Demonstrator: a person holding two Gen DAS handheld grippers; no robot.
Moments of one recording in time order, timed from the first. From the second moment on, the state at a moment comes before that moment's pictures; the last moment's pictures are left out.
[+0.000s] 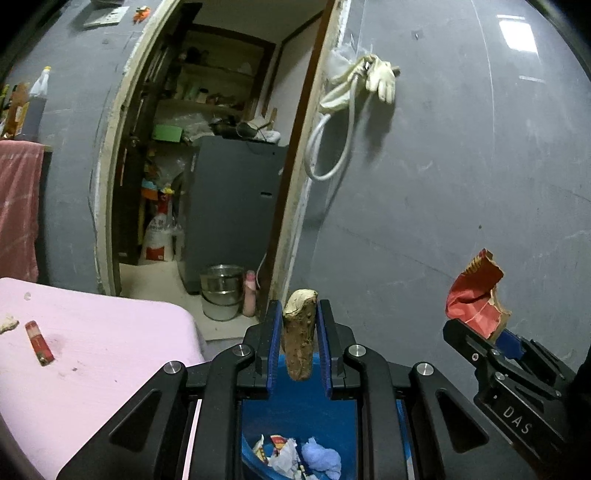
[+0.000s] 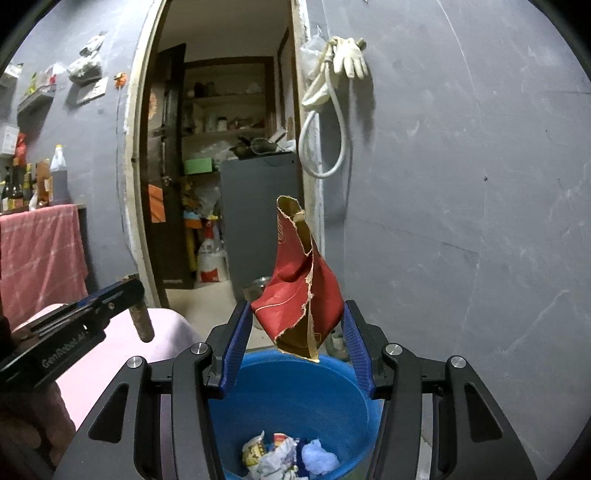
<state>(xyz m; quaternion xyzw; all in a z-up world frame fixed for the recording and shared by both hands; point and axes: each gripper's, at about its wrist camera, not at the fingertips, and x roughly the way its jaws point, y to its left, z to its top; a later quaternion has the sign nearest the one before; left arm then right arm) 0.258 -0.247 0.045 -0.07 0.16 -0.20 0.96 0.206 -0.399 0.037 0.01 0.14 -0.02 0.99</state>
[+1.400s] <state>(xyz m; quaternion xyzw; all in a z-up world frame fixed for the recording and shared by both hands) 0.272 -0.191 0.044 -0.11 0.21 -0.13 0.96 0.217 -0.405 0.044 0.08 0.15 -0.01 0.99</state>
